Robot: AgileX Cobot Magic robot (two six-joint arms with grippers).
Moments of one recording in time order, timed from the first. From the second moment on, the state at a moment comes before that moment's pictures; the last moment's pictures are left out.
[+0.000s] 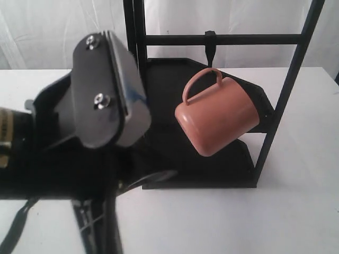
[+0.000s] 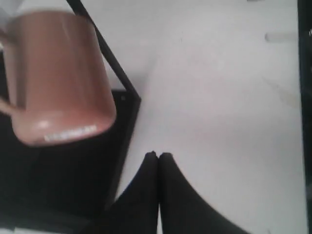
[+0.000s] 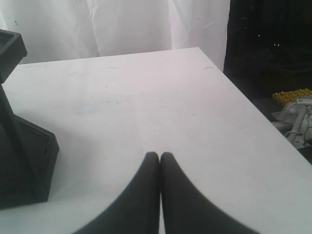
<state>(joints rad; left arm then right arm) -1.01 1.06 -0.88 -0.01 0.48 0.34 -0.06 0.00 0.00 -0.18 0.31 0.20</state>
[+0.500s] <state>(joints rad) -1.01 1.23 -0.89 -0.03 0.15 0.57 -0.06 0.00 0.00 -0.18 0.31 0.20</state>
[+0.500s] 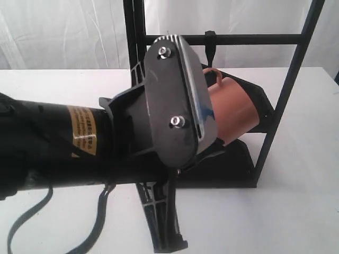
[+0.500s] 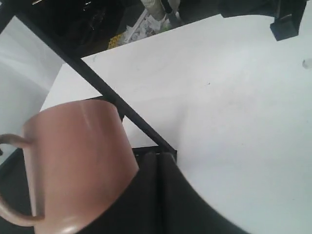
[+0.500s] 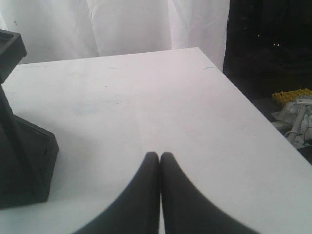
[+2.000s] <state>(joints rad) -0.84 1.24 -0.89 -0.03 0.03 0.44 -0.06 0.00 0.00 -0.18 0.31 0.20</state>
